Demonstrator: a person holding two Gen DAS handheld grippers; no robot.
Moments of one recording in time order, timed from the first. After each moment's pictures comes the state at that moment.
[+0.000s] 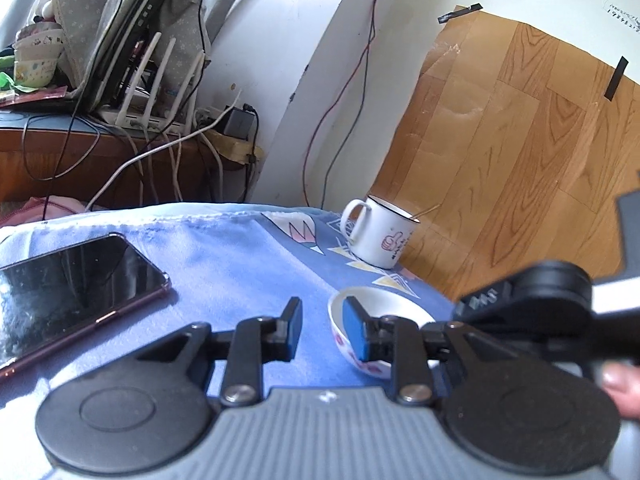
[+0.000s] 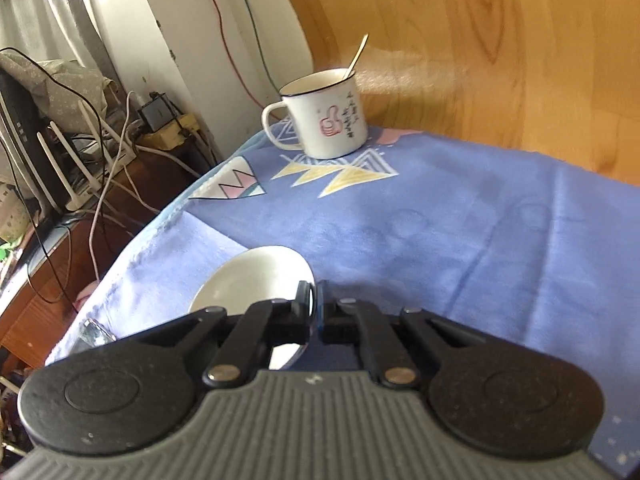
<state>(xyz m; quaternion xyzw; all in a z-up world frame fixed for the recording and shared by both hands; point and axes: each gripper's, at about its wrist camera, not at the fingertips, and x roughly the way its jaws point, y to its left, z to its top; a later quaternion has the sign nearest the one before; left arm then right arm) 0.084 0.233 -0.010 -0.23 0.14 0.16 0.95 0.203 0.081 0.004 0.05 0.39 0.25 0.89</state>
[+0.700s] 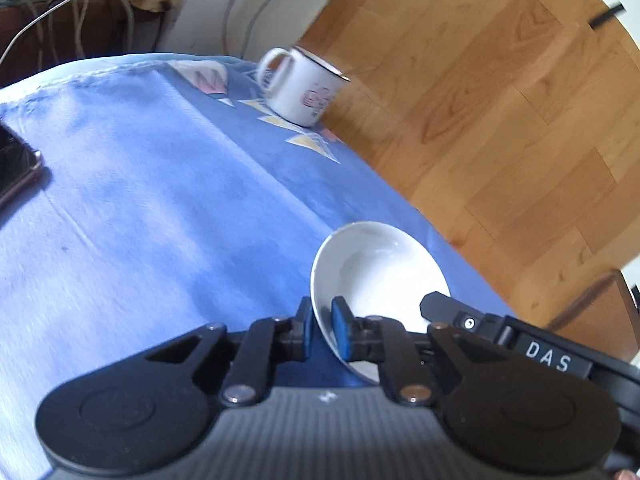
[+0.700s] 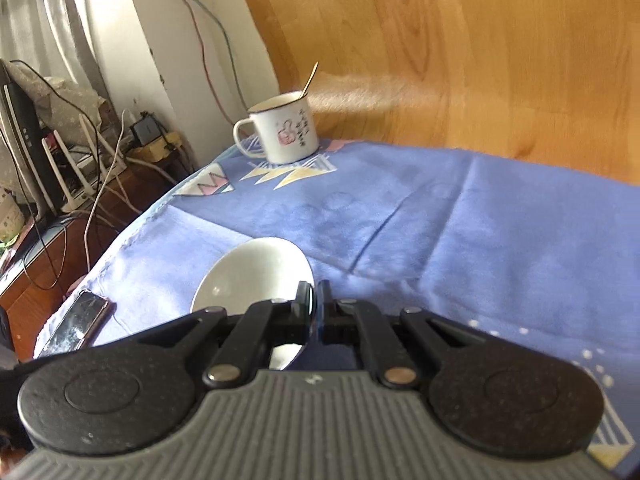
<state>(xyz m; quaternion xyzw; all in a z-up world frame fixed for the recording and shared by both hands) 0.130 0.225 -0.010 -0.30 0.33 -0.03 0.90 0.146 0.020 0.011 0.07 0.34 0.21 0.91</state>
